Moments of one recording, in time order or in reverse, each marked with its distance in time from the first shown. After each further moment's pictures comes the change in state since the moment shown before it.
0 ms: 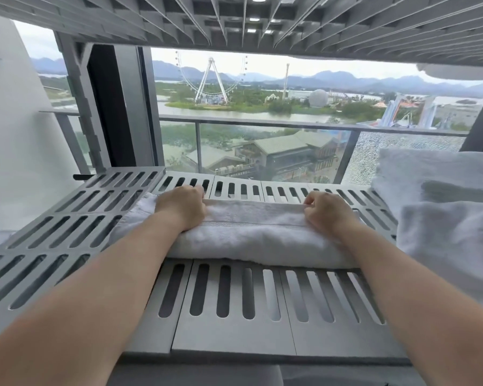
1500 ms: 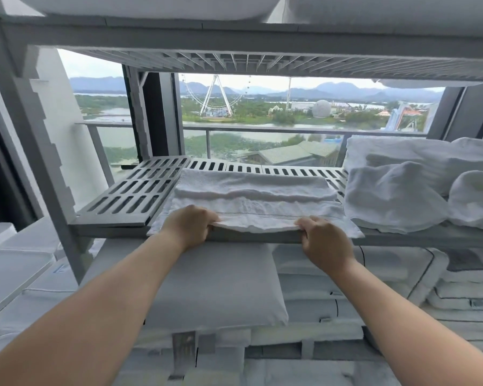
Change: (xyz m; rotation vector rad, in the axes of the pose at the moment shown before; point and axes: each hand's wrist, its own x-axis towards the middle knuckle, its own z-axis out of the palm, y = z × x) left_hand -0.280 0.017 -0.066 0.026 0.020 0.241; right_hand -0.298 -0.027 -0.020 -0.133 0.240 -0.231
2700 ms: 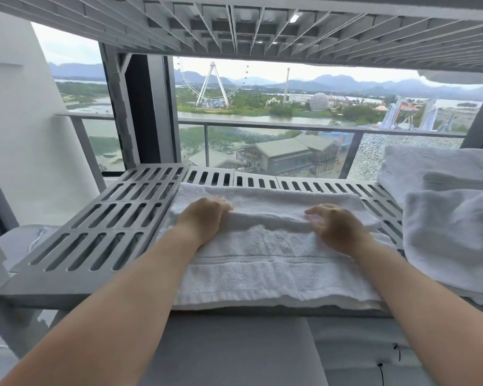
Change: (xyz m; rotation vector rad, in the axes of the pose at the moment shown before) left_hand 0.175 -0.075 0.056 -0.109 0.076 0.038; right_hand 0.190 0.040 0.086 0.122 -0.194 0.032
